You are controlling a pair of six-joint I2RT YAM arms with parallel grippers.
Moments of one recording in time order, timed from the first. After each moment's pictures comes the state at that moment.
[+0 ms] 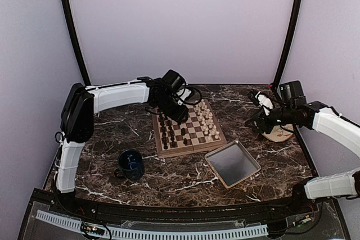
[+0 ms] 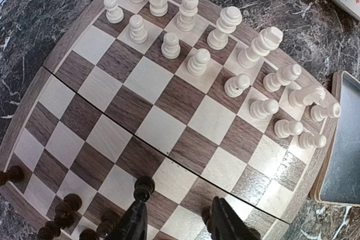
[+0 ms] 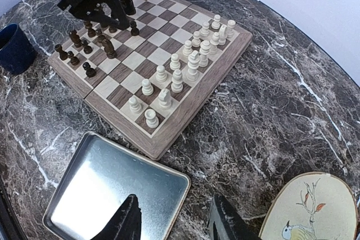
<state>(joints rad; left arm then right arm) -0.76 2.20 1.89 -0.67 0.07 -0.03 0.30 1.12 0.82 -0.47 -0.45 -0.41</state>
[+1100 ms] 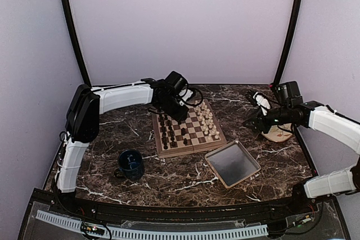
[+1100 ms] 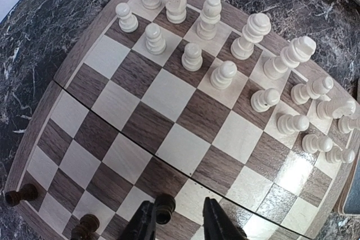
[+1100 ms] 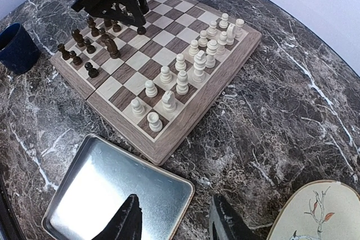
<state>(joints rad) -0.76 2.28 1.96 -0.68 -0.01 0.01 0.27 1.18 0.81 -0.42 -0.50 -0.42</state>
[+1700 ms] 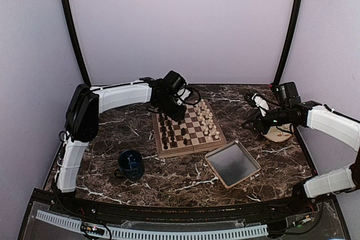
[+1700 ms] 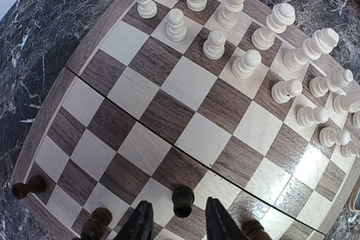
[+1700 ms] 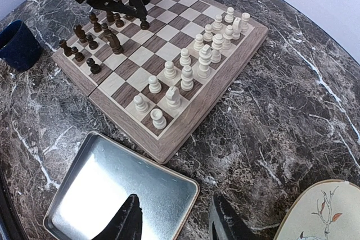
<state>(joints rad) -0.74 2.27 1.96 -0.70 -0.04 0.02 0.27 1.21 0.81 -0.42 -0.52 -0.42</state>
